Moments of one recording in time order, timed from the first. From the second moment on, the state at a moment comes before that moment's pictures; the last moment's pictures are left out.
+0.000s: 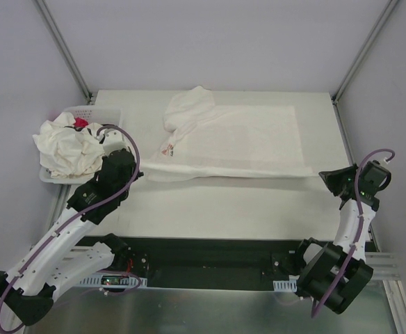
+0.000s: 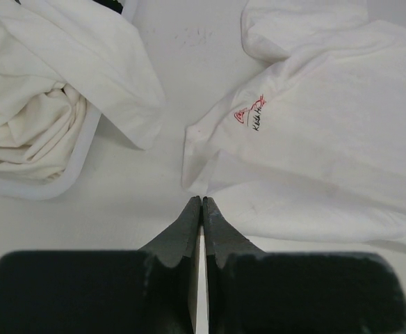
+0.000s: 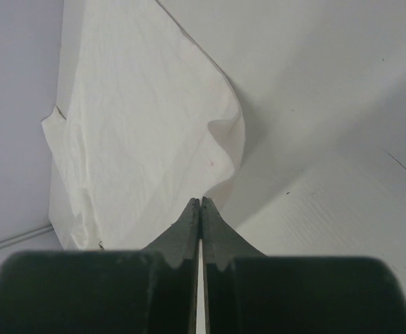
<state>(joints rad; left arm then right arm) -0.60 0.76 0.87 -0.64 -0.63 -0.51 -0.58 0.96 0.63 -0.39 -0.43 0.74</state>
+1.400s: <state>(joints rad) -0.60 0.97 0.96 -0.62 -0.71 -0.45 -0.56 1.15 0.66 -0.26 -0.40 0.83</state>
